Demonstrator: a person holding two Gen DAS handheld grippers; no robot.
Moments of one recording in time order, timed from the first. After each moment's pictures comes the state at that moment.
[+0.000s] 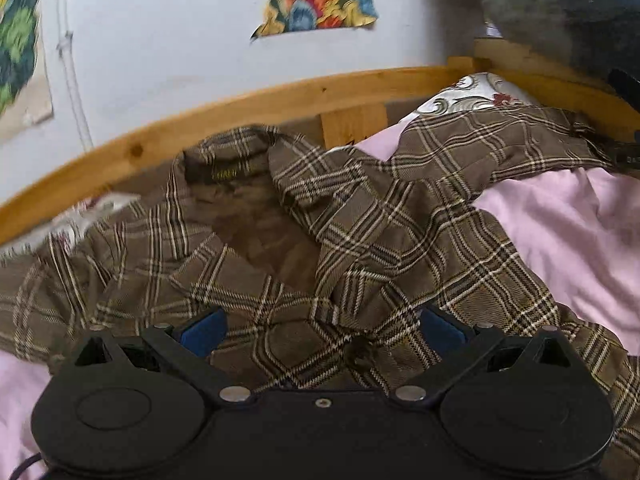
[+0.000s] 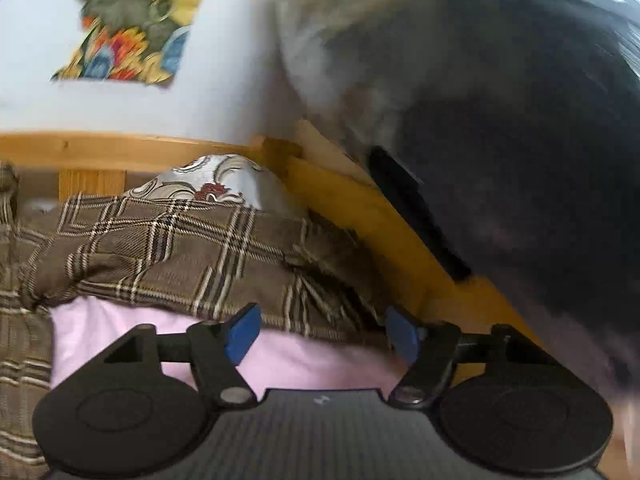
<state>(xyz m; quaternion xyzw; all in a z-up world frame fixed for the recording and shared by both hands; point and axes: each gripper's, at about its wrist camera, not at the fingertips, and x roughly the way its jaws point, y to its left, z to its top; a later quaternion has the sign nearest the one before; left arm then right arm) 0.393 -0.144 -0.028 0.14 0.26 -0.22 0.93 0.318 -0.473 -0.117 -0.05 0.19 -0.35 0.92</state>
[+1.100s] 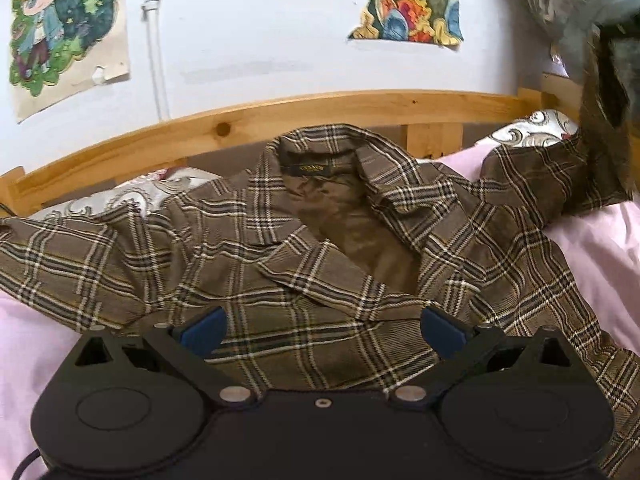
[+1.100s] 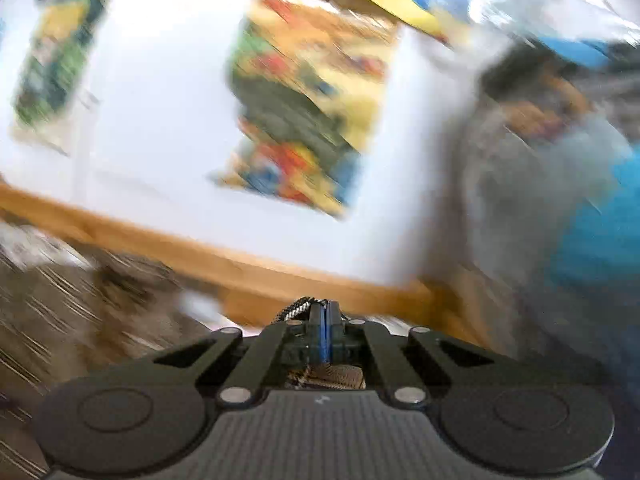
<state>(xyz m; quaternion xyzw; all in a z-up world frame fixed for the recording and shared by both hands) 0.415 -0.067 -0.004 0.09 0.27 -0.17 0.94 0.375 -0.361 0.056 -0.09 0.15 -0.12 0.98</state>
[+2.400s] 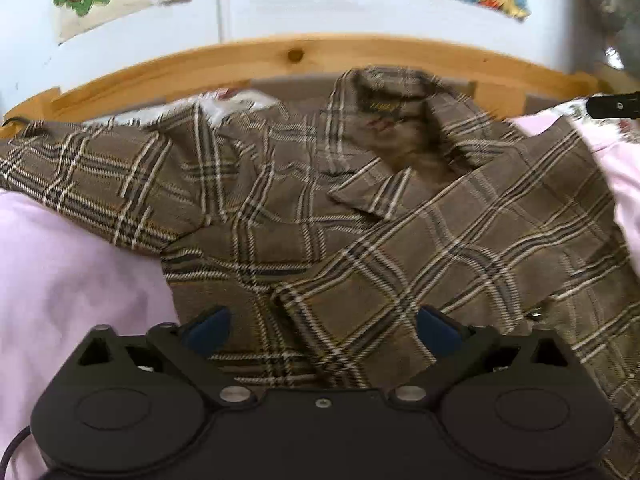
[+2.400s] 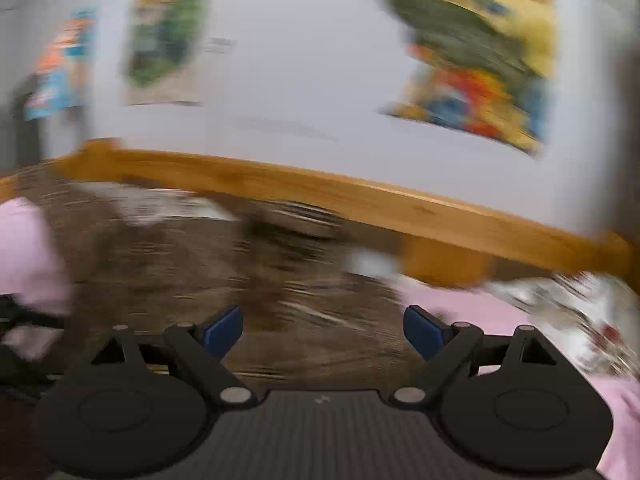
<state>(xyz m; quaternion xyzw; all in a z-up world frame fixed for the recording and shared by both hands) 0.437 -0.017 -0.049 0.06 0.33 -0.11 0.93 0.448 -0.333 -0.042 -0.04 0.22 0.03 0.97</state>
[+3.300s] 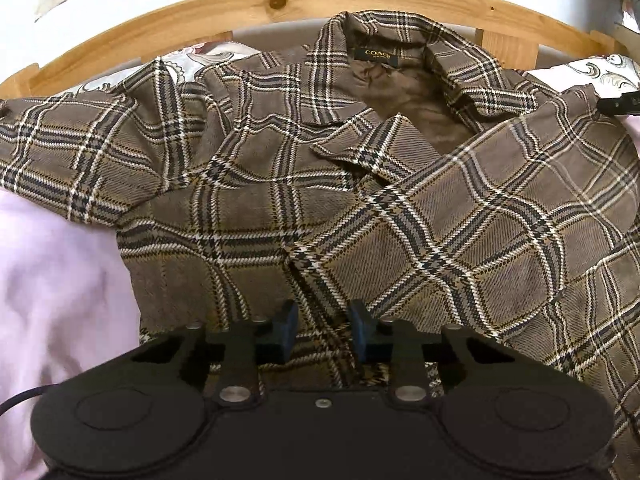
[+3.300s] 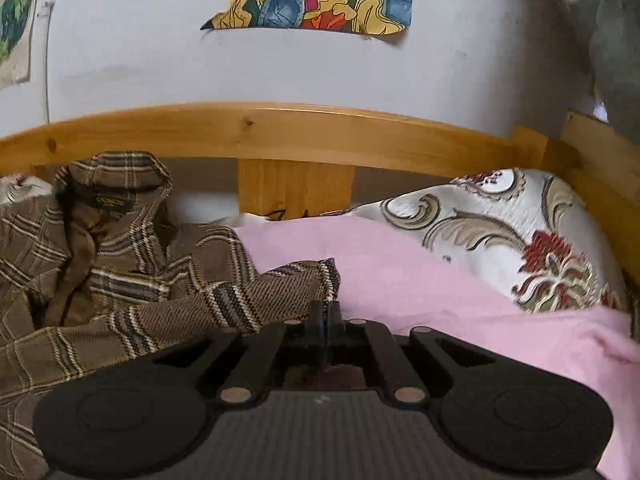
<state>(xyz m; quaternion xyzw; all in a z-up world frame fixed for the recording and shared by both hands) 0.457 -0.044 -0.069 0.08 0.39 -0.11 0.91 0.500 -0.406 -0.100 0.01 0.27 -0.11 0.96</state>
